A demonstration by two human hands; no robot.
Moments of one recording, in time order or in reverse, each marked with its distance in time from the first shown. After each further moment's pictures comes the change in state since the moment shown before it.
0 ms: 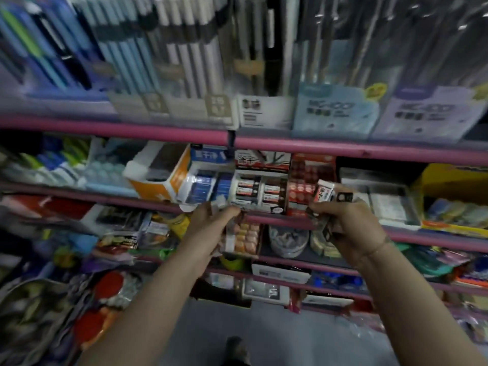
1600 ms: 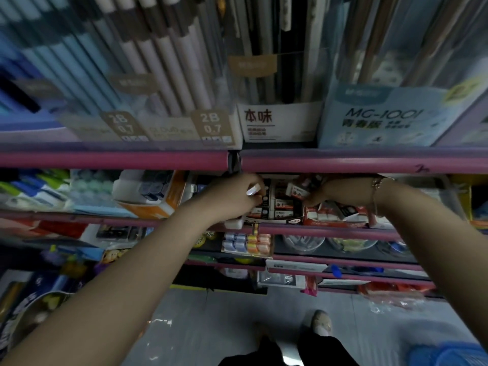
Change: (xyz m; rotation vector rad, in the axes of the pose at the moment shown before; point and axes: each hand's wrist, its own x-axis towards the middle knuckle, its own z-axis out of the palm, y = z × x) left_hand 0.113 0.056 0.014 1.126 -0.376 0.402; right_hand 0.114 -0.018 0.029 -1.202 -0.433 0.219
